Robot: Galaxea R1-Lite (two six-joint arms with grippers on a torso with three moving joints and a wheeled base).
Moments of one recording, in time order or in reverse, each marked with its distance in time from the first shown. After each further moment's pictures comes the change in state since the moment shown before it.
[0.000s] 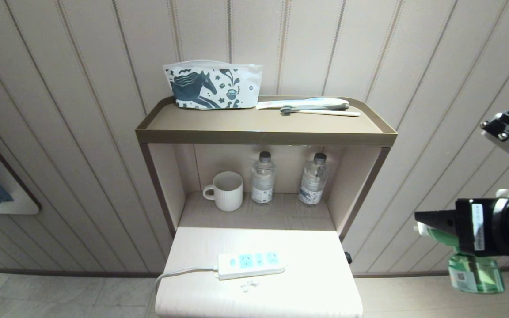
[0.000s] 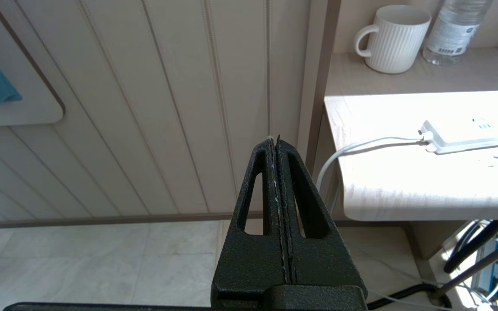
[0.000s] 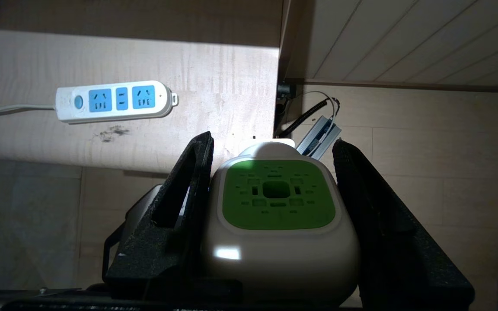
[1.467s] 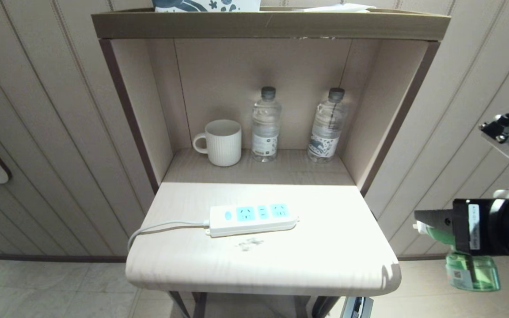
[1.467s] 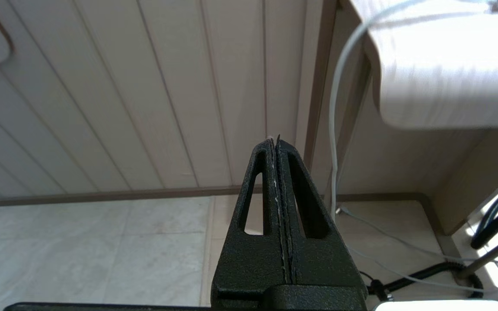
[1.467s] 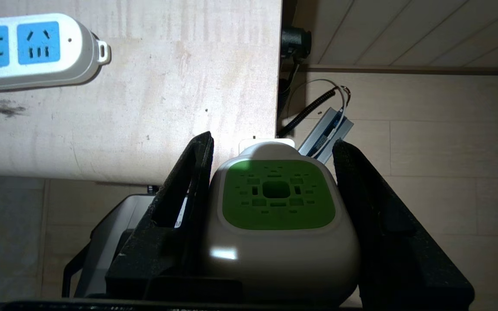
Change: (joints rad) left arm 0.000 0.000 0.000 0.000 0.000 -0.001; right arm -0.001 -0.007 0.029 -0.034 -0.024 0.000
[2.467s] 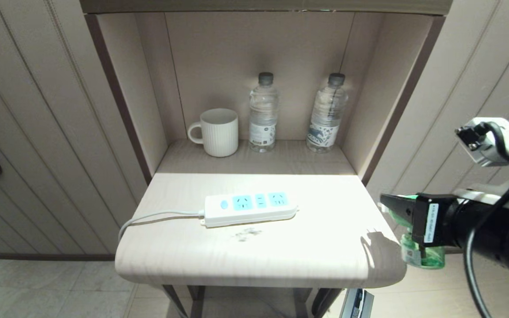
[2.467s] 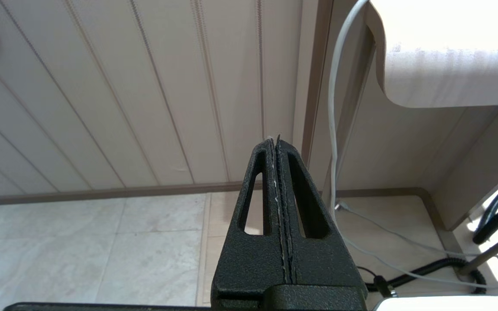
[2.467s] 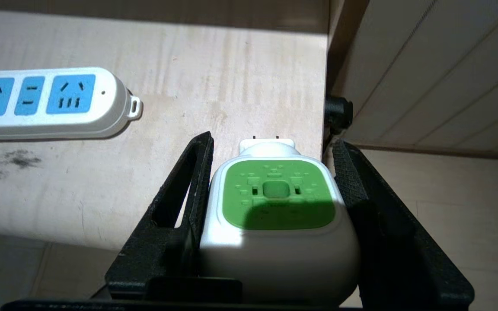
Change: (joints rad) left arm 0.000 0.000 0.000 0.000 0.000 0.000; right arm 0.010 -0.002 0.294 -0.612 -0.036 -0.198
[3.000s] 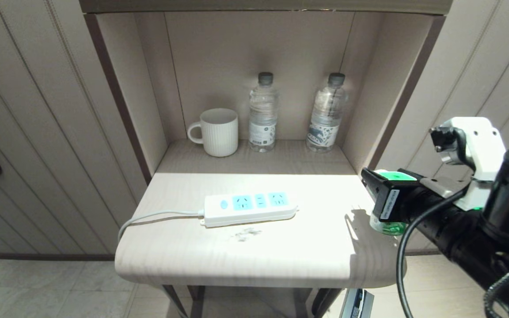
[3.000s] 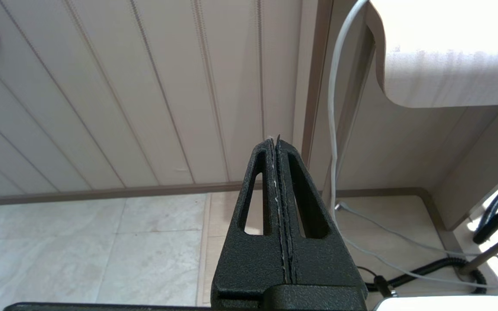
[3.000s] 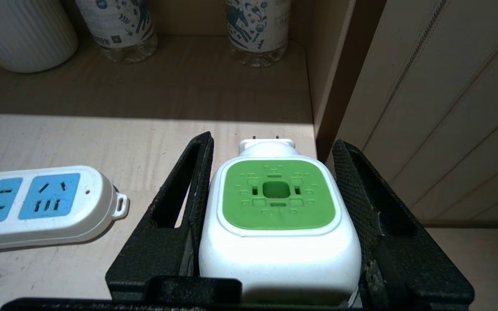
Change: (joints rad) left arm 0.000 0.000 0.000 0.000 0.000 0.001; right arm -0.002 0.134 0.235 -0.719 -0.155 -0.223
